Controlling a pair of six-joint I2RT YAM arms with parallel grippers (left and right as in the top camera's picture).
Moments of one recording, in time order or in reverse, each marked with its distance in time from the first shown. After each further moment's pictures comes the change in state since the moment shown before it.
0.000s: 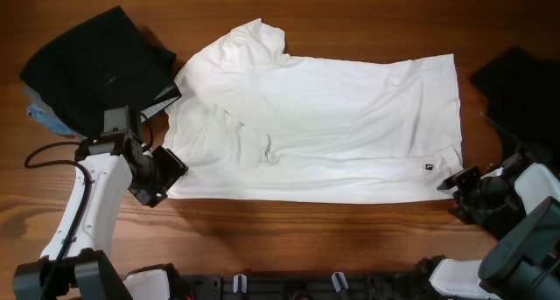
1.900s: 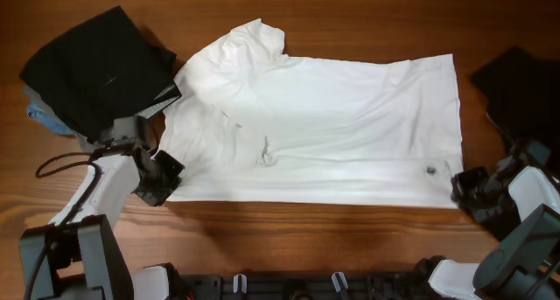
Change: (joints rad) left arm 0.029 0.114 -0.129 0.257 -0.039 -0.094; right arm 0.023 -0.045 -0.033 0.040 0.170 0.186
